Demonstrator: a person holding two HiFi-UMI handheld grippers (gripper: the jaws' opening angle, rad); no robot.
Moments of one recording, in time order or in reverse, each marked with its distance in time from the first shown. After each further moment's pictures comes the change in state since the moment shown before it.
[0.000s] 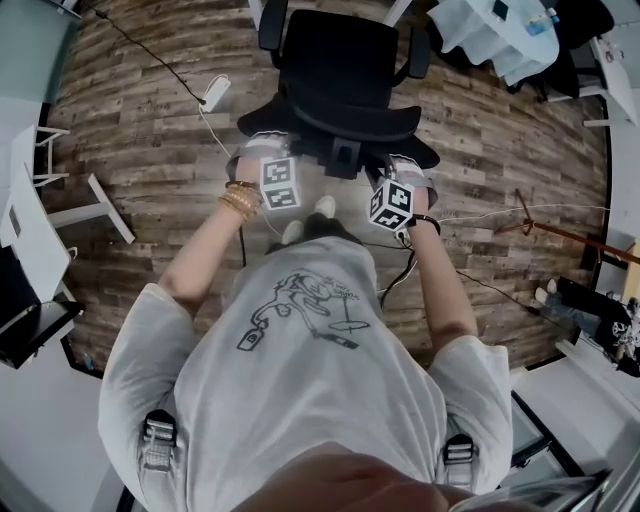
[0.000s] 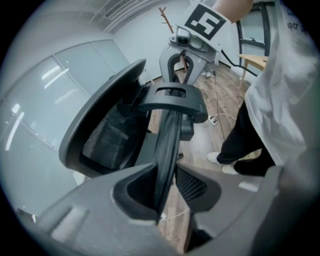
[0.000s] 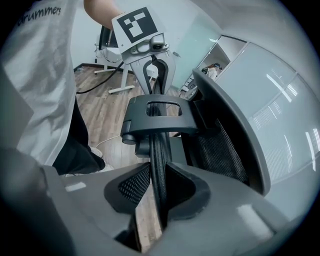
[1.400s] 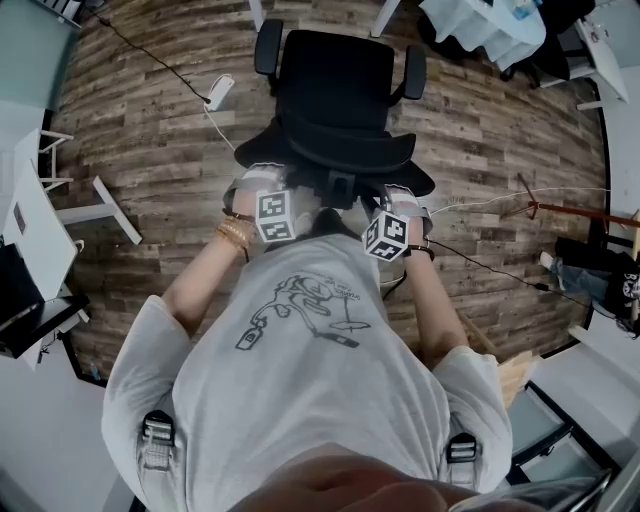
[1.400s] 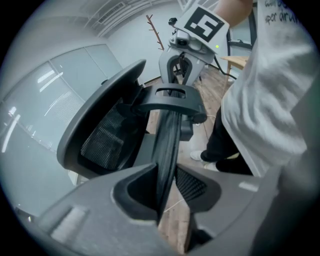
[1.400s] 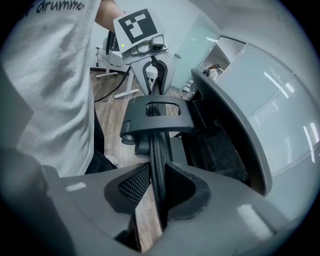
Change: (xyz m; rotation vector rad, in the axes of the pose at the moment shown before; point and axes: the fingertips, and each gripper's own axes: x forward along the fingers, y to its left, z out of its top) left arm -0.092 -0.167 -0.028 0.037 -0.026 -0.057; right arm -0.077 0.175 0.048 0.052 0.009 0.005
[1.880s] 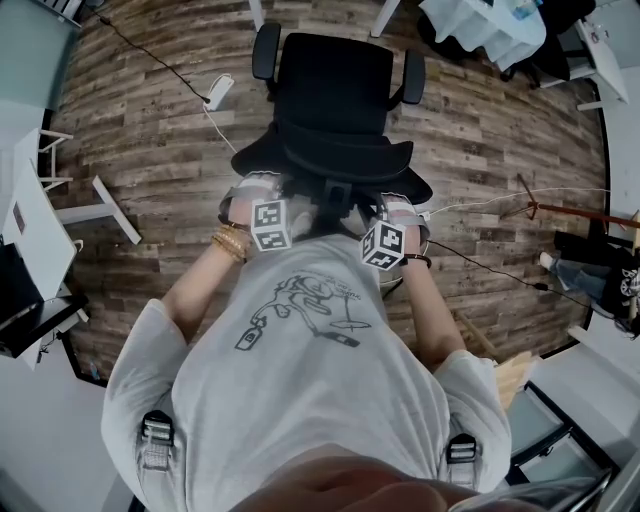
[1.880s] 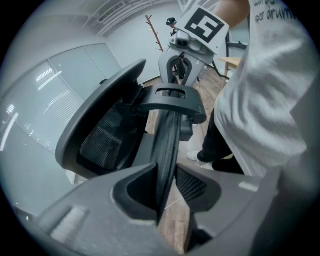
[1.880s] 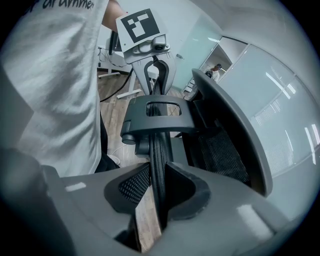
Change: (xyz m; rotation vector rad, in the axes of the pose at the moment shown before) left arm -0.008 -0.017 -0.002 -0.002 0.000 -0.021; right arm -0.007 0.016 0.004 -0.012 0.000 0.011
